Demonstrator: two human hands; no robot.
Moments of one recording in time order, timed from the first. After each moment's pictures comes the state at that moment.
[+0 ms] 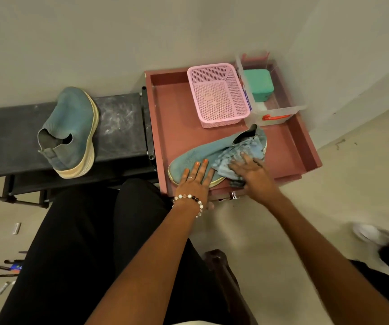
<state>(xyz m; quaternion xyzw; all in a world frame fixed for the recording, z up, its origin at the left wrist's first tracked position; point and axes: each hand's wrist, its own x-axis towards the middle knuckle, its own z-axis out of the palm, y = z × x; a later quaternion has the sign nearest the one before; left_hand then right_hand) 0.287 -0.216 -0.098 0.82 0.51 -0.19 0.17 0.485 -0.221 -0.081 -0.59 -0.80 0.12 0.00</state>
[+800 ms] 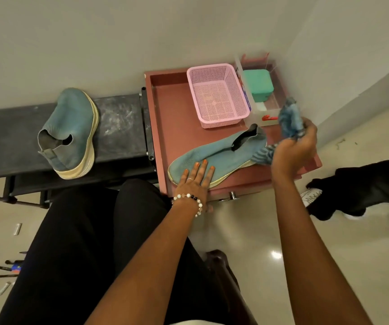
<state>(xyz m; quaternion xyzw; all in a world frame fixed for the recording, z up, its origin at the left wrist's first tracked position) 0.285 -0.216 -0.094 0.83 0.50 -0.21 0.17 0.485 -0.172 -0.024 -0.80 -0.31 0.03 0.52</state>
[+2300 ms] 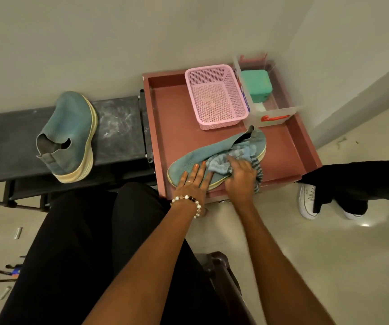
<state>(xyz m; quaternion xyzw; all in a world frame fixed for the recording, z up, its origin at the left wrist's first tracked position) 0.282 -0.221 -0.093 0.82 0.50 -0.22 0.17 0.425 -0.219 -0.099 -0.73 -0.62 0.10 0.27</state>
